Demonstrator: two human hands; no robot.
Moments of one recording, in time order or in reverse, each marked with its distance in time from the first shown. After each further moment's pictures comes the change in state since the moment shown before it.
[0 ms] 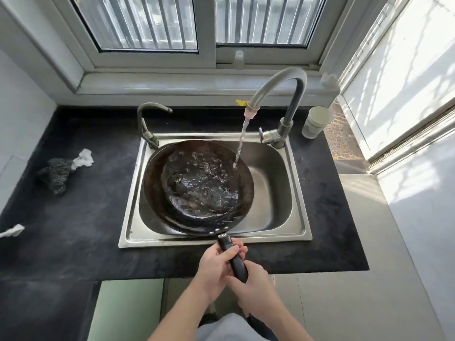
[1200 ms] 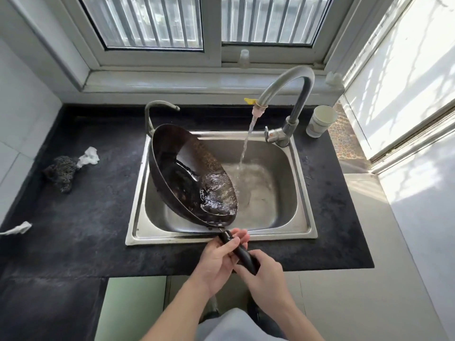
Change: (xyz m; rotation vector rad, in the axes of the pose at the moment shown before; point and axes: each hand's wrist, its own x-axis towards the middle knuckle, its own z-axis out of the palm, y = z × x) left_hand -0.002 0.015 -0.003 -0.221 -0.097 -0.005; right_hand -0.002 -0.006 -0.003 -0.002 0.180 -0.127
